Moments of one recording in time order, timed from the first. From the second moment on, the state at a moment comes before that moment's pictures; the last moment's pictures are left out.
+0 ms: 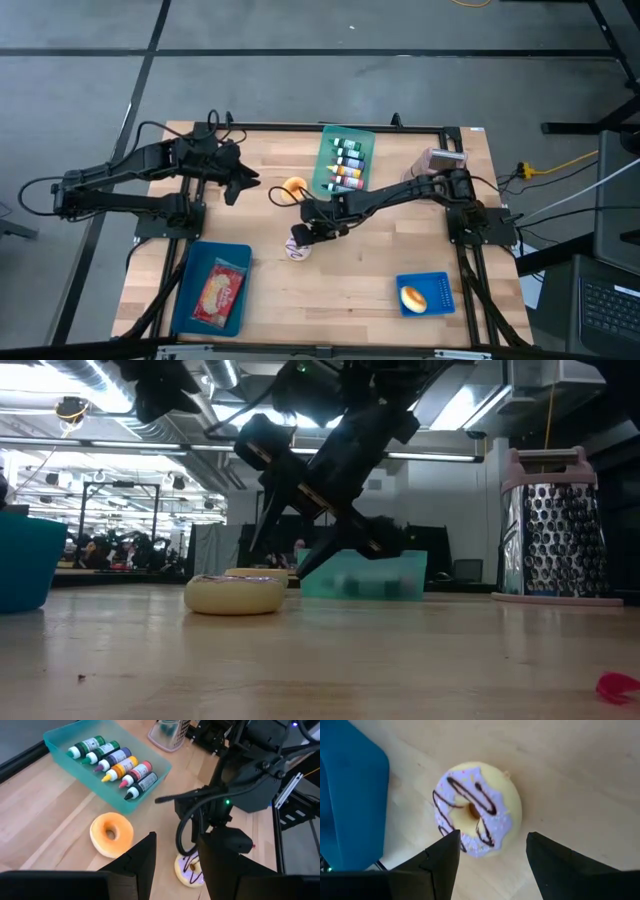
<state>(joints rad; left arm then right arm) 0.28 0.78 0.91 -0.70 0.13 -0.36 0.09 2.10 1.48 -0.38 -0.22 1.29</state>
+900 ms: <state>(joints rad) 0.28 0.78 0.91 -0.74 0.13 -0.35 0.08 2.19 1.47 -0.29 -0.26 1.30</state>
